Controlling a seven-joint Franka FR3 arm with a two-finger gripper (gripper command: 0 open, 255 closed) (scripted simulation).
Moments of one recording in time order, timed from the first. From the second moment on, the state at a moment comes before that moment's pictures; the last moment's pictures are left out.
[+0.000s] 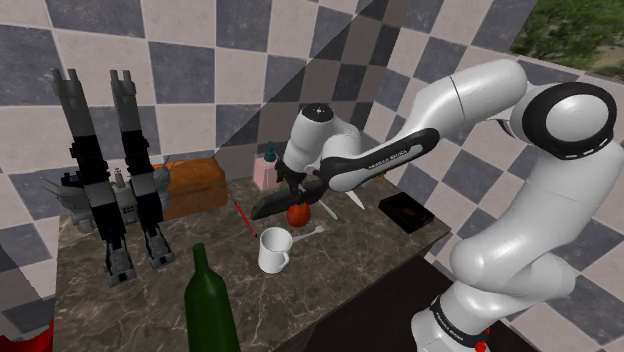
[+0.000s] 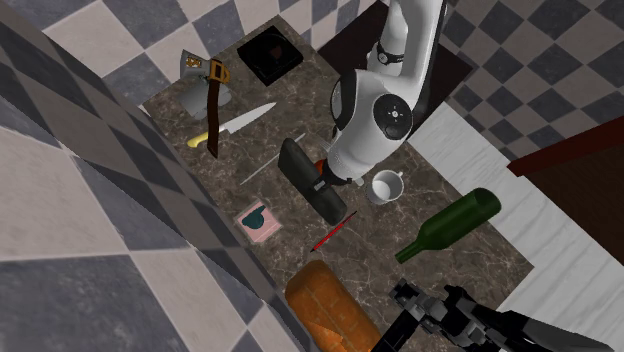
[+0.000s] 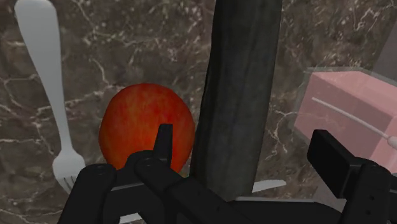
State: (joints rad) arm -0.72 0.21 1.10 -2.22 -0.66 2.44 2.48
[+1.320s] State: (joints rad) arm -0.72 0.21 1.11 -2.22 -0.66 2.44 2.48
